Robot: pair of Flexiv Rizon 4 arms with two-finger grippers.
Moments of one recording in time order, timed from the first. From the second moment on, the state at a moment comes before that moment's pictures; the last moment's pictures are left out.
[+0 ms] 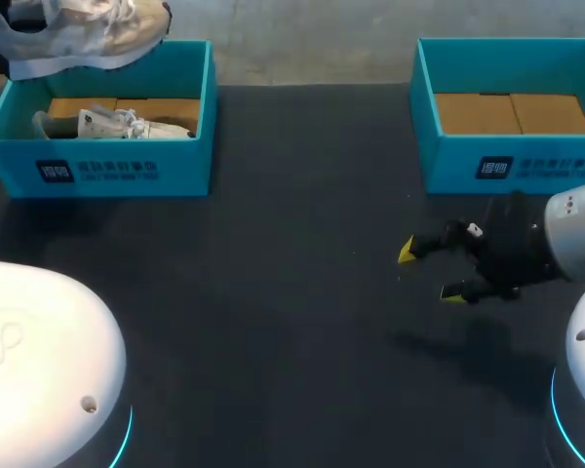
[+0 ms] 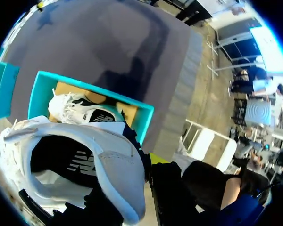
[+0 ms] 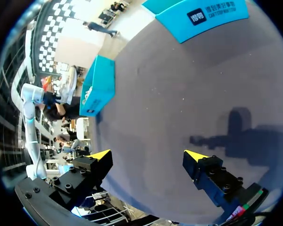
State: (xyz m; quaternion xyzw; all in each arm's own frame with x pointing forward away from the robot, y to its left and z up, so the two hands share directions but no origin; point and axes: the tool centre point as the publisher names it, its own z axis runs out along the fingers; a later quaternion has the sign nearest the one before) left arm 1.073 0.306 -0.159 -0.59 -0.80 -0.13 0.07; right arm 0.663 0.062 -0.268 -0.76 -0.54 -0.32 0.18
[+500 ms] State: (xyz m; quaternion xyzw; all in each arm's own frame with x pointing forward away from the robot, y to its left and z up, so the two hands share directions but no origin) left arm 1.095 0.321 -0.175 -0.69 -0.71 -0.11 0.08; right arm 0.663 0.062 -0.268 -0.76 -0.54 -0.32 0.18
